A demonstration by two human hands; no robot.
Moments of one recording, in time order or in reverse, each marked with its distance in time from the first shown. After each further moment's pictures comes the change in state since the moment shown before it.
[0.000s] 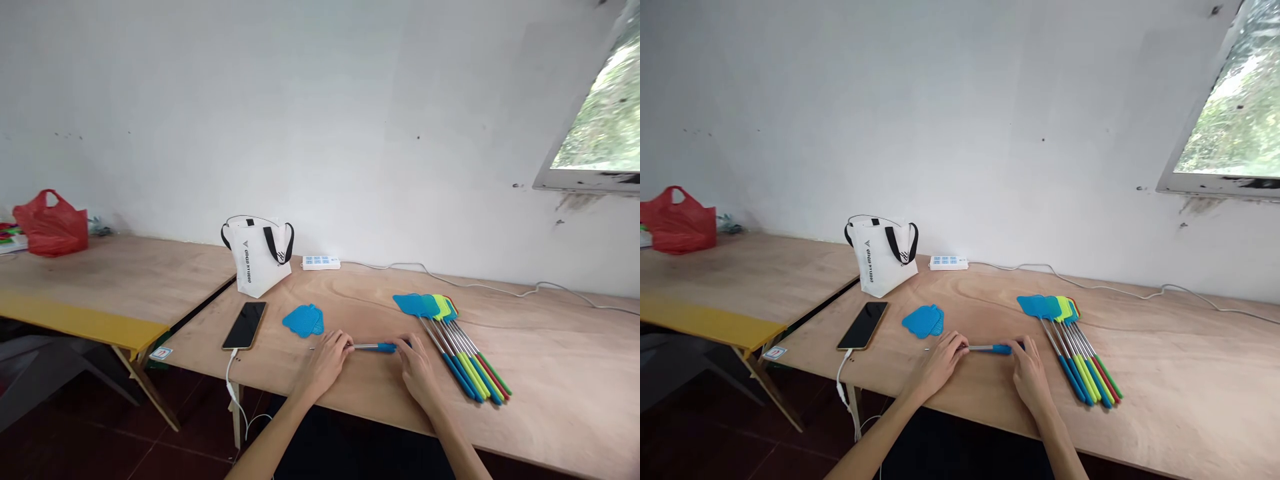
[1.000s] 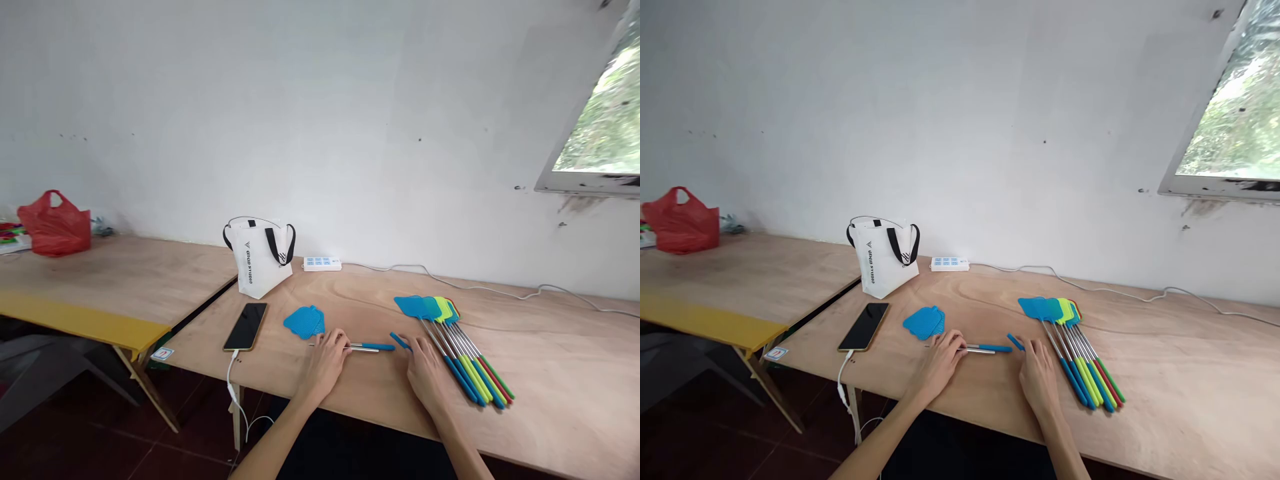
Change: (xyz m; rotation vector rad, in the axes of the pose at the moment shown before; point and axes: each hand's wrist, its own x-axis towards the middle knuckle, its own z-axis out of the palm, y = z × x) left_hand 0.001 -0.003 0.006 0.130 0.060 -0.038; right_hand -0.004 0.021 0.003 -0.291 0.071 0.078
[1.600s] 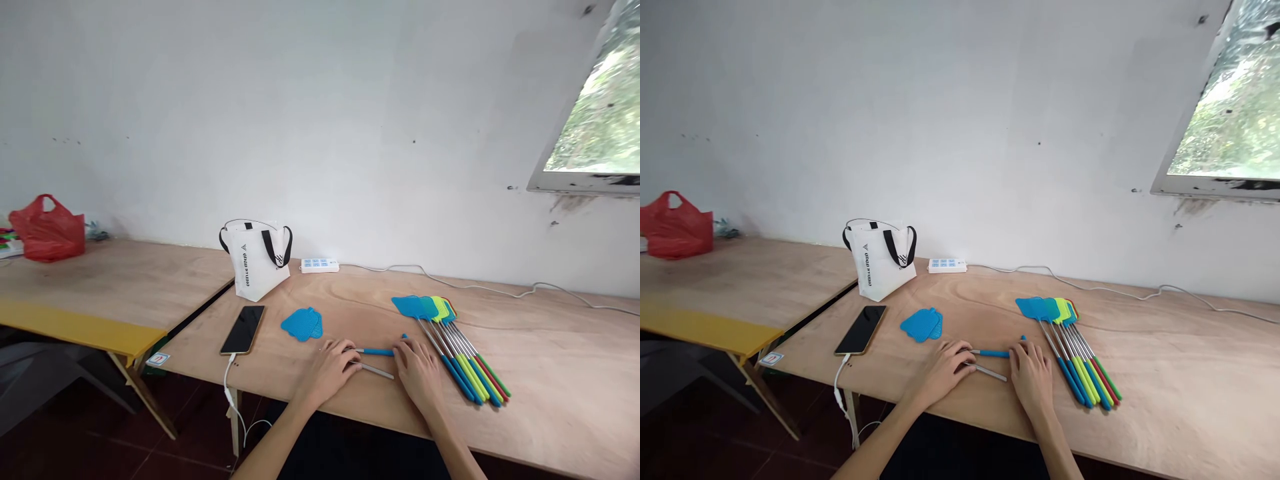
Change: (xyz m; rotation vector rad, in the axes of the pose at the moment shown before) left_hand -0.004 0.002 0.002 -0.088 -0.072 0.207; right_hand -0.002 -0.017 0.003 -0.228 0.039 -0.020
